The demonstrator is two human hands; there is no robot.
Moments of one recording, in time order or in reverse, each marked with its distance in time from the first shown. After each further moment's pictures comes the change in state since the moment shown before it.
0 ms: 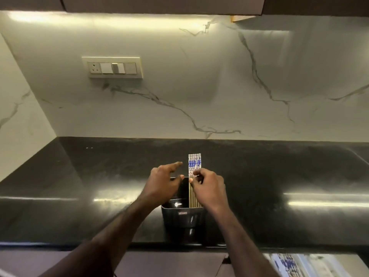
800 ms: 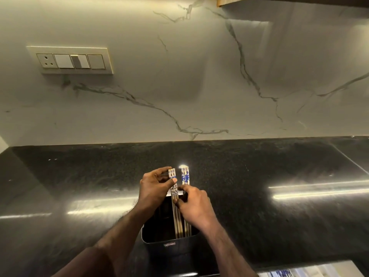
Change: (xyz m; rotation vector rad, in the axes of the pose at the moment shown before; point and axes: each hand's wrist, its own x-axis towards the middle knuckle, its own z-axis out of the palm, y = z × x) left_hand 0.084 -0.041 0.062 -0.566 0.054 -0.290; right_hand 0.053 0.031 0.029 -0.039 -0.194 0.098
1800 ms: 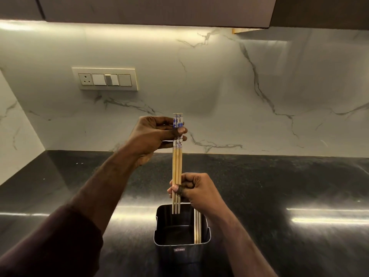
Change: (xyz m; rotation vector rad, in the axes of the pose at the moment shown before) left_hand 0.007 0.173 -0.072 -0.281 -0.263 0.187; right_hand -0.002 -0.053 -0.044 0.667 -0.281 -0.207
